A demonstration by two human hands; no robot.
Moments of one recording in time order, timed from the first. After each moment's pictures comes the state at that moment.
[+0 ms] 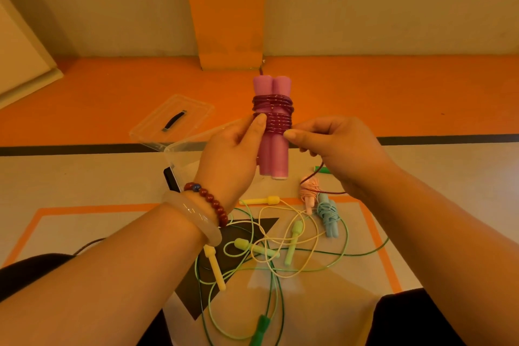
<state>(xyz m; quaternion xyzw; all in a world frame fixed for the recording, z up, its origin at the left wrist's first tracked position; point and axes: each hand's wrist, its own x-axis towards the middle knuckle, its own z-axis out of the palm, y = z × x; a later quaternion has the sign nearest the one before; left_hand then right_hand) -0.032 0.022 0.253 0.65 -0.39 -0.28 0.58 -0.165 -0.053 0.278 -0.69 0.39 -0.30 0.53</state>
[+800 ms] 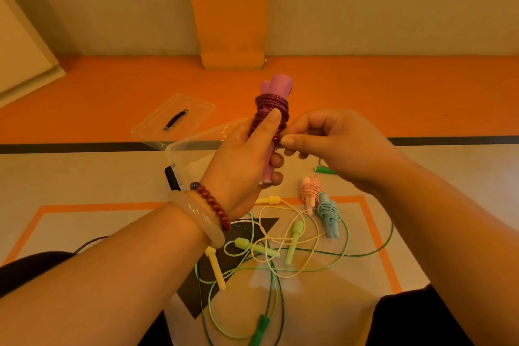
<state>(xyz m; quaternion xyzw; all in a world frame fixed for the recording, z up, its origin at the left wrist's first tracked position) -0.048 0.025 0.267 0.48 -0.28 -0.52 0.65 -0.170 -0.051 0.295 -0.77 0.30 -0.23 0.51</state>
